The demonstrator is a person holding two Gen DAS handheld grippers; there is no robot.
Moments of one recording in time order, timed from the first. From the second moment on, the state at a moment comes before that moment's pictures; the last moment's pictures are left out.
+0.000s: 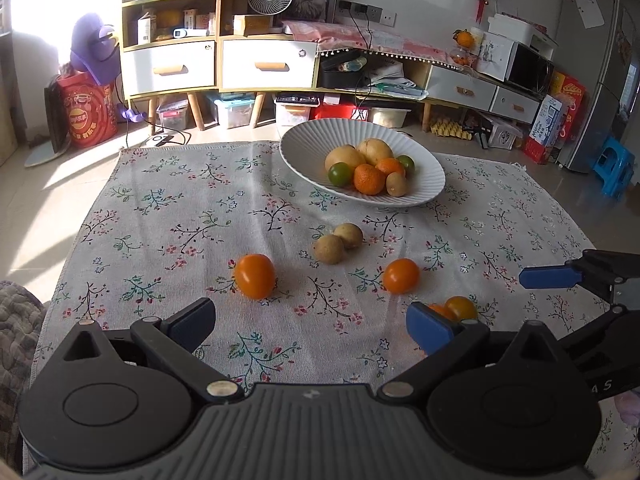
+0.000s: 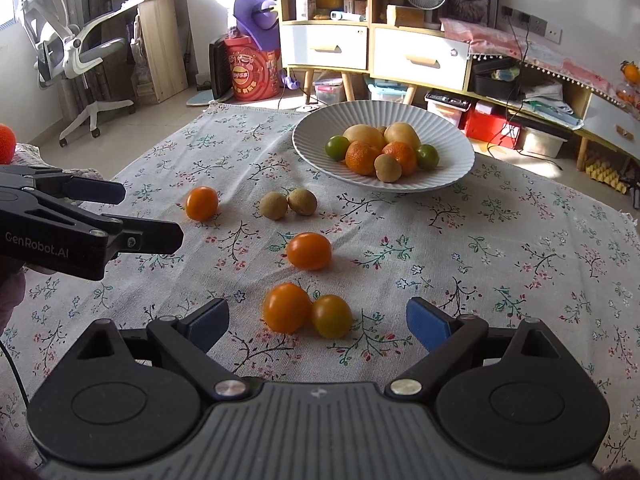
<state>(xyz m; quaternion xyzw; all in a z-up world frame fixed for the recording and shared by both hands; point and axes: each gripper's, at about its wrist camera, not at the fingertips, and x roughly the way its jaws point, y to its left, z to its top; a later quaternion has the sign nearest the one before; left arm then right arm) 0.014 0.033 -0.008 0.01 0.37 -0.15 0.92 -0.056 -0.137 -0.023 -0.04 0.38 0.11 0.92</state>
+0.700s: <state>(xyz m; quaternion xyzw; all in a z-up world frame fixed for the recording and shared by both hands) 0.001 0.017 -0.047 0.05 0.38 -0.20 0.90 -0.045 -0.159 -0.036 -0.03 0.41 0.08 0.91</state>
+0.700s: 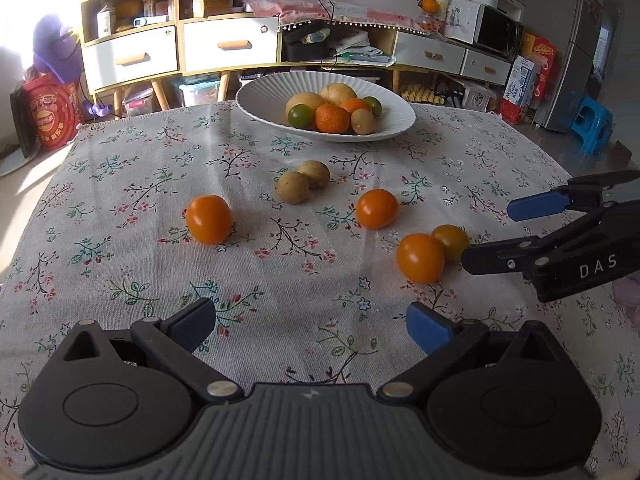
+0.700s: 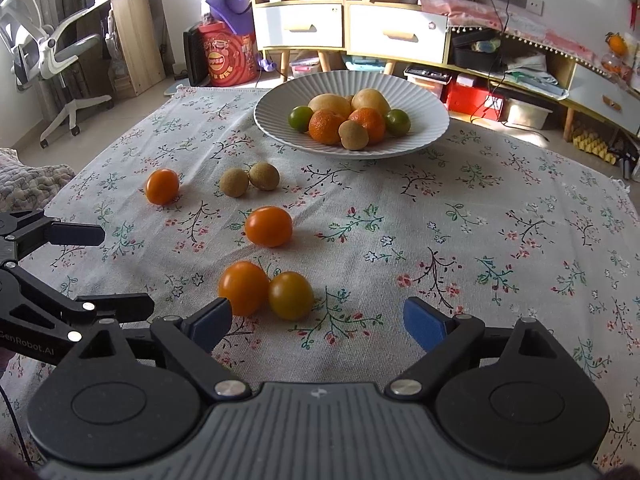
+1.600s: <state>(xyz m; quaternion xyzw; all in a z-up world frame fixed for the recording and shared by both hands) 0.008 -0.027 -0.044 0.05 0.38 -0.25 0.89 -0.008 -0.164 -0.031 0.02 0.41 0.10 0.91</state>
